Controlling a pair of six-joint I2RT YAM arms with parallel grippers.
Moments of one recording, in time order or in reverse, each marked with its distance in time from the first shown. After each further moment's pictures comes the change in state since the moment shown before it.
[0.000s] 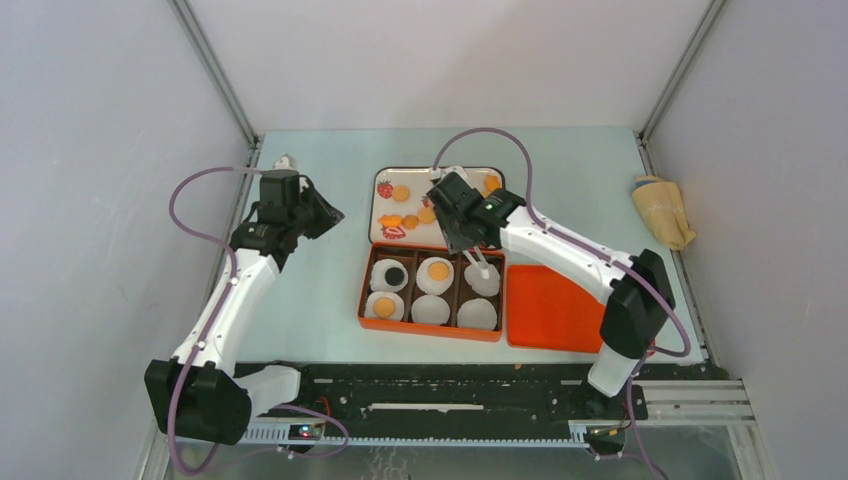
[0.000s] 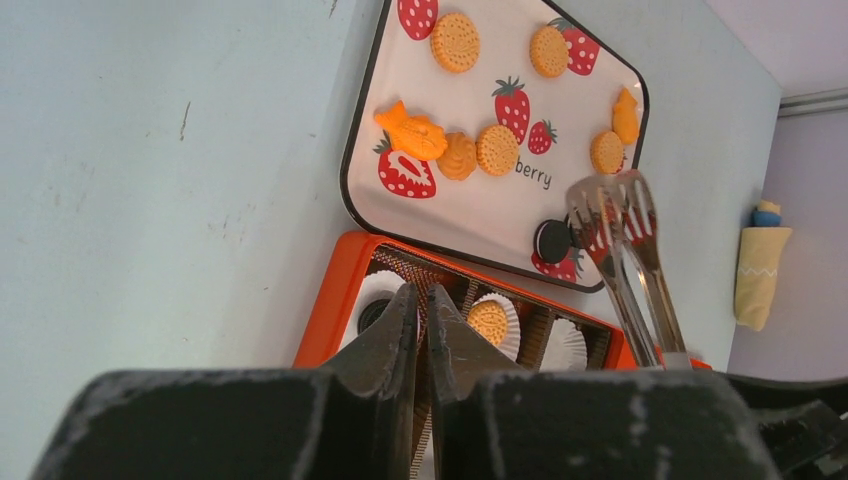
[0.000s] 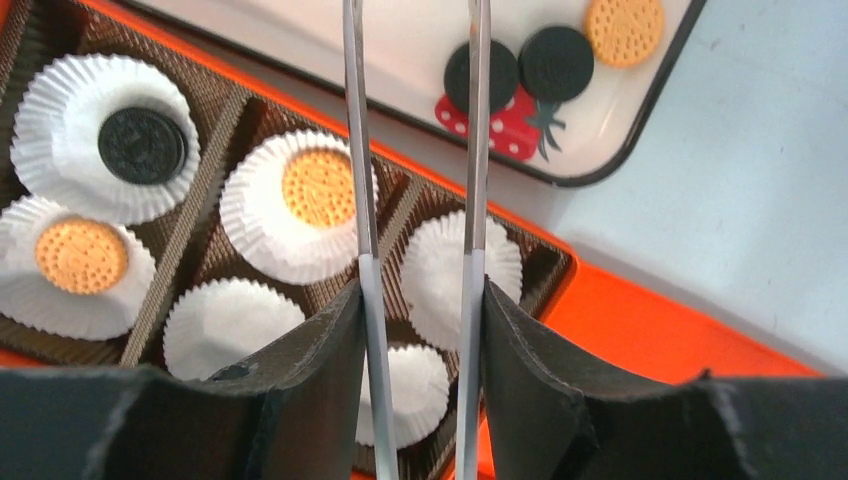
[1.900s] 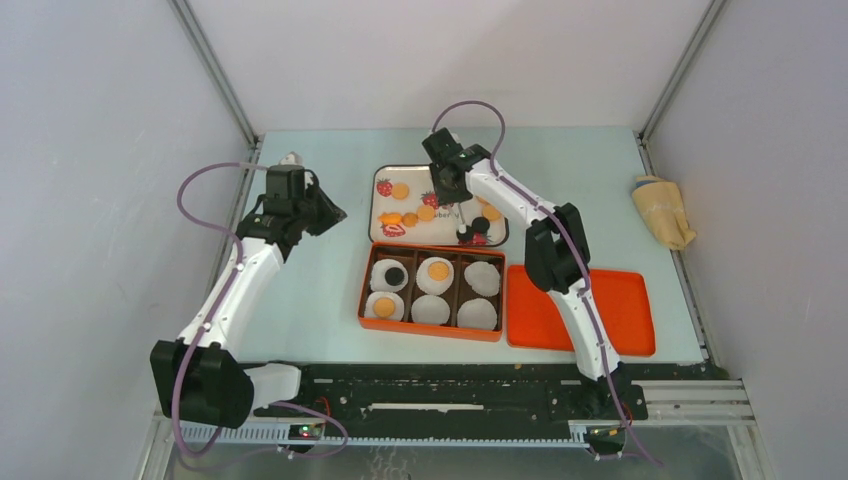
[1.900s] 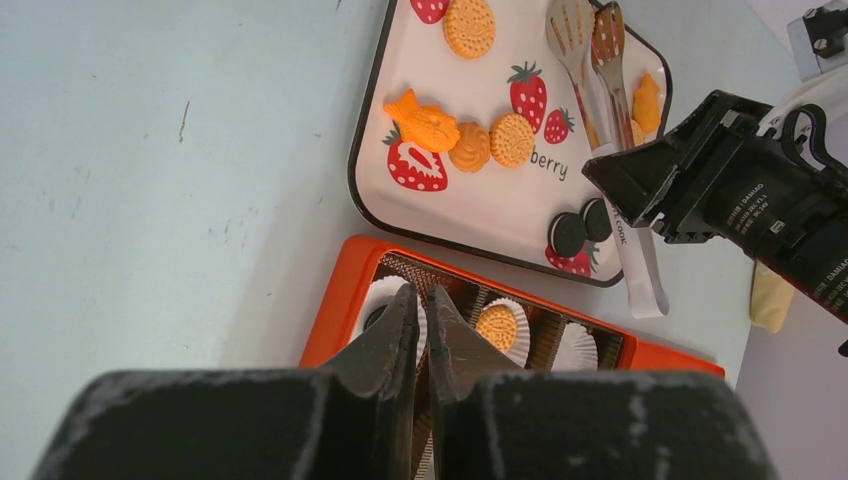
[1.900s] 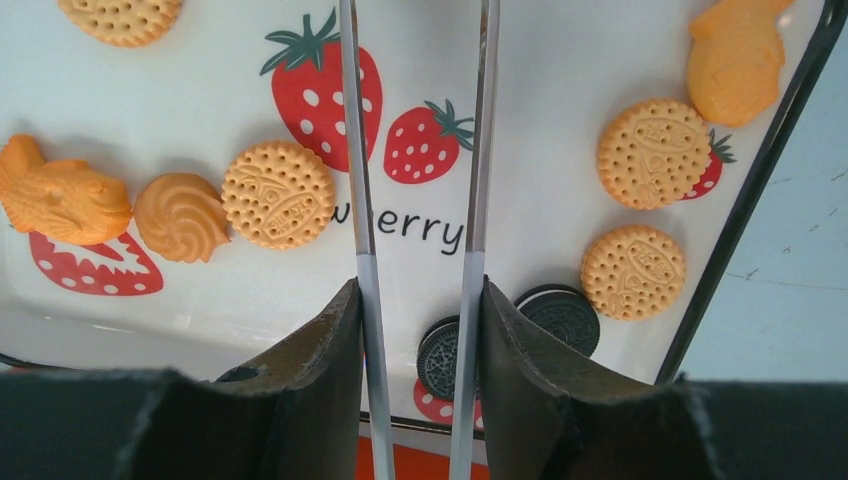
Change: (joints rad) left arm 0.000 0.074 0.029 0.002 0.002 0.009; right arm -0.241 0.680 0.689 -0.033 -0.106 -0.036
